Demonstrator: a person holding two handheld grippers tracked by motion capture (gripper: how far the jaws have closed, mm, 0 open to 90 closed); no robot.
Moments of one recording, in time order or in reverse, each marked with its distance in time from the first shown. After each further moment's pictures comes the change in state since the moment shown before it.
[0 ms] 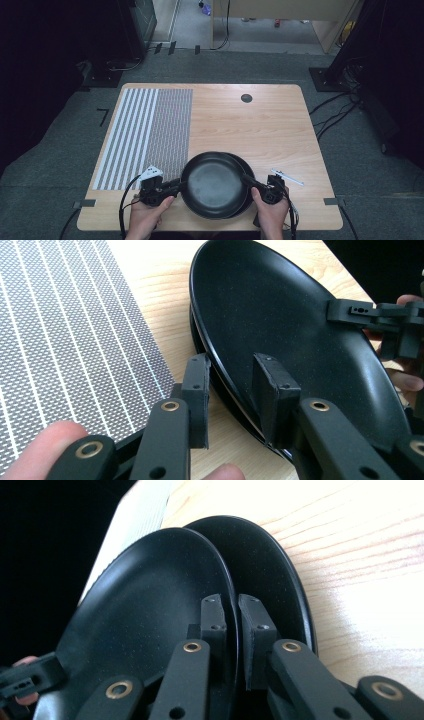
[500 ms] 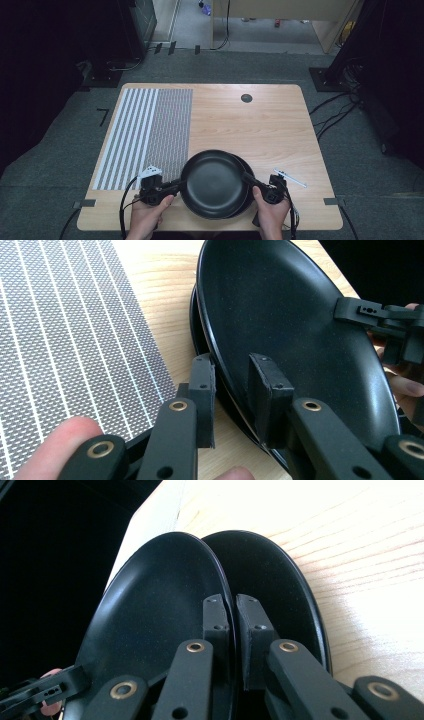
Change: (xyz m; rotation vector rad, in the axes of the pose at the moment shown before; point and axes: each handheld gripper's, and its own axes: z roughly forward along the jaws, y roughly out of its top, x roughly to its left) left arm 0.001 0.001 0.001 0.006 -0.012 -0.054; right arm 0.004 0.002 -0.006 -0.033 0.034 0.045
